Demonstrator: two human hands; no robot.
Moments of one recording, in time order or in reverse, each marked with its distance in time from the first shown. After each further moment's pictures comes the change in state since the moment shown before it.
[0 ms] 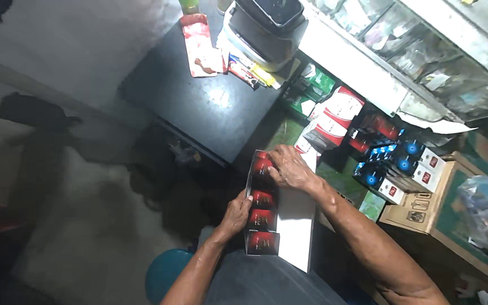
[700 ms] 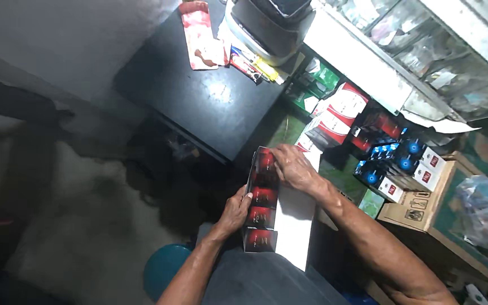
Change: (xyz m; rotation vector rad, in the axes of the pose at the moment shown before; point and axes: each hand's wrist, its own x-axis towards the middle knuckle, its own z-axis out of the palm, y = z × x) left_hand 0.001 -0.001 -0.007 -0.032 -0.013 0.018; right_hand -0.007 -0.001 0.002 -0.025 0.064 -0.048
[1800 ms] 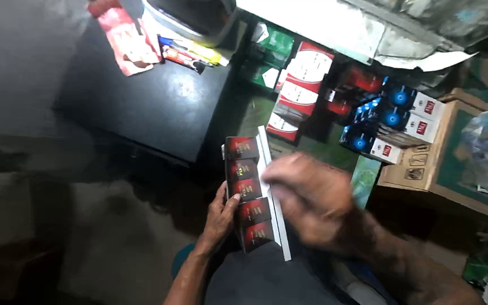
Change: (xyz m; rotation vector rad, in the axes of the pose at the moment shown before) left_hand -0.023 0.032 0.027 -0.009 0.115 -0.002; right_hand -0.118 -0.033 -0.070 0.541 0.581 -0.295
